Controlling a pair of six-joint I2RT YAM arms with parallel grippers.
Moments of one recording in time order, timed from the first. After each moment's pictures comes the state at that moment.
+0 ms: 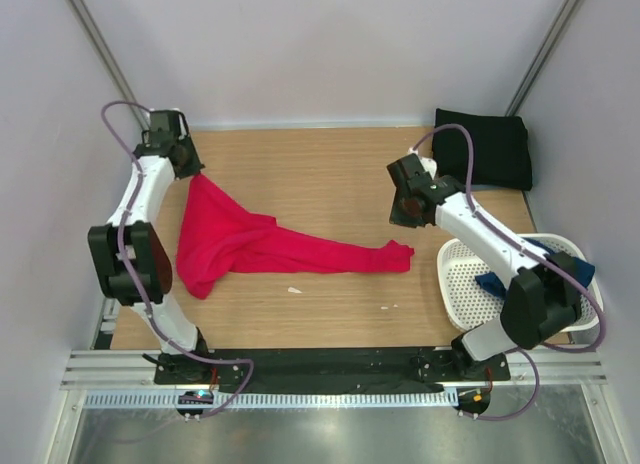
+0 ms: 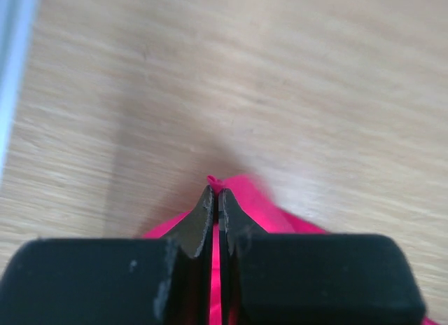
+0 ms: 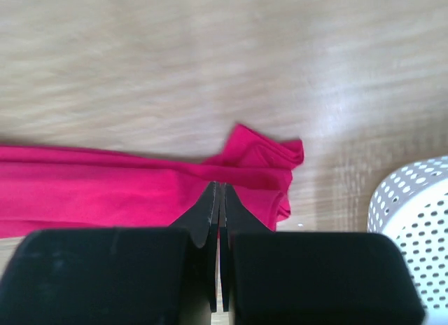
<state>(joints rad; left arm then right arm) 0.08 1.79 1.52 -0.58 -0.05 -0.24 0.46 1.50 1.18 -0.78 0.27 0.64</state>
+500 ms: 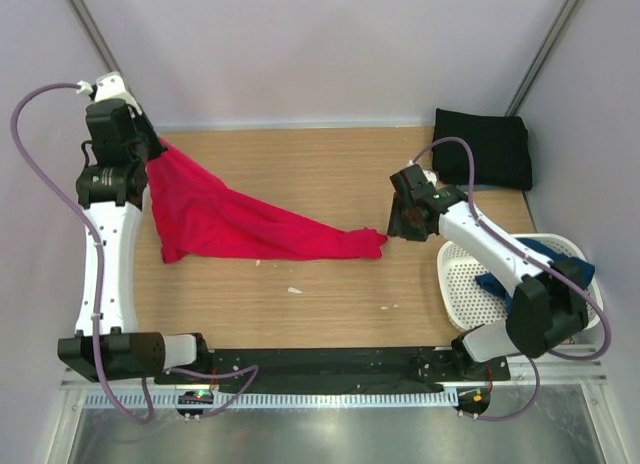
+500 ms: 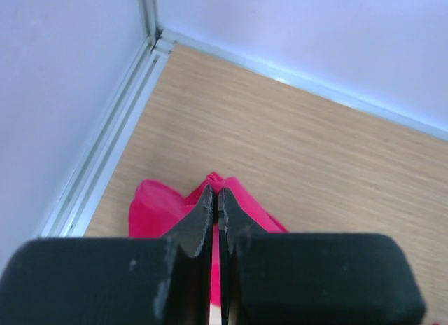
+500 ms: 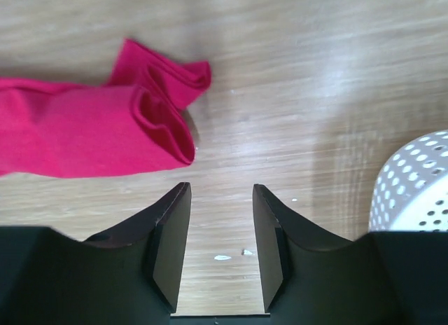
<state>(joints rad) 0.09 1.31 1.60 -0.62 -0.15 -0.21 0.46 1.41 1.13 -0.79 0.21 0.61</state>
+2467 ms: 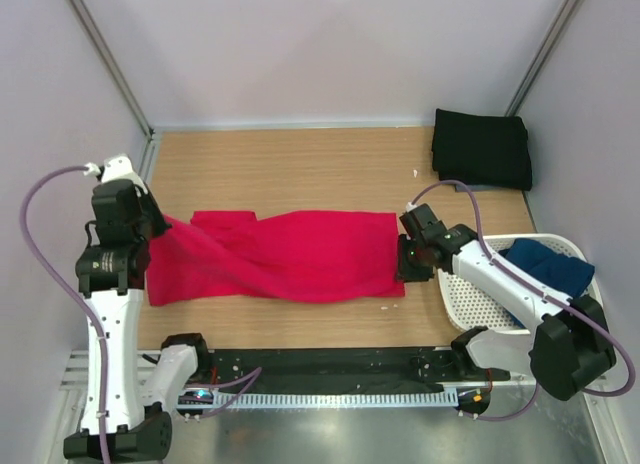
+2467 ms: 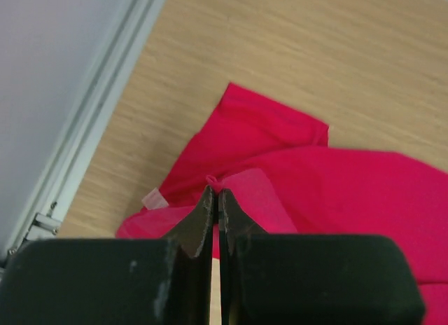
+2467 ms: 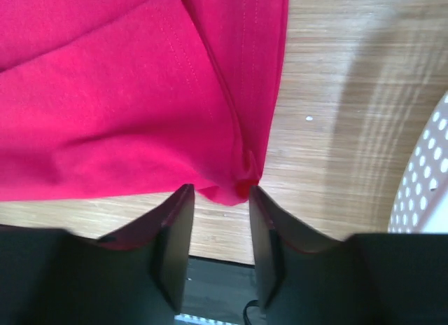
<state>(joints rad) 0.09 0.86 1.23 -0.86 -0.19 -0.21 0.50 1.20 0.79 -0.77 -0.01 0.57</state>
